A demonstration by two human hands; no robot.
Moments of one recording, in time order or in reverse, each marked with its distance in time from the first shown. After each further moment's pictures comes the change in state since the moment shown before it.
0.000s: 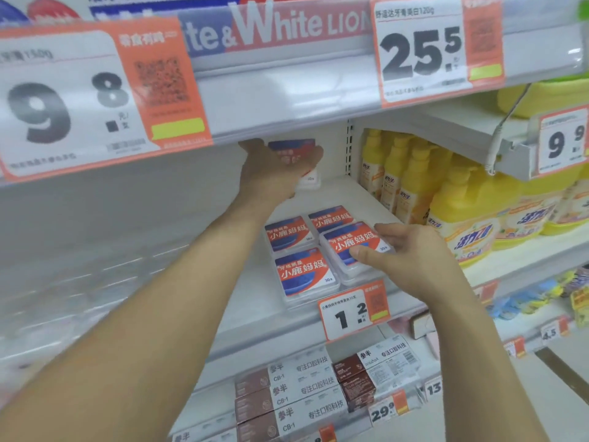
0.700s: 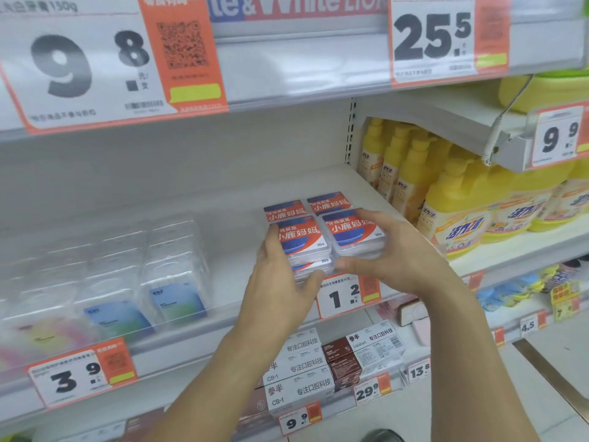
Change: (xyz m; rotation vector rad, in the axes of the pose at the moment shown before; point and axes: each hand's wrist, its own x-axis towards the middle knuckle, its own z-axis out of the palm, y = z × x) left_hand -0.144 -0.074 0.007 0.308 -0.088 0.023; right_hand -0.011 0.001 0.003 -0.035 -0.179 -0.107
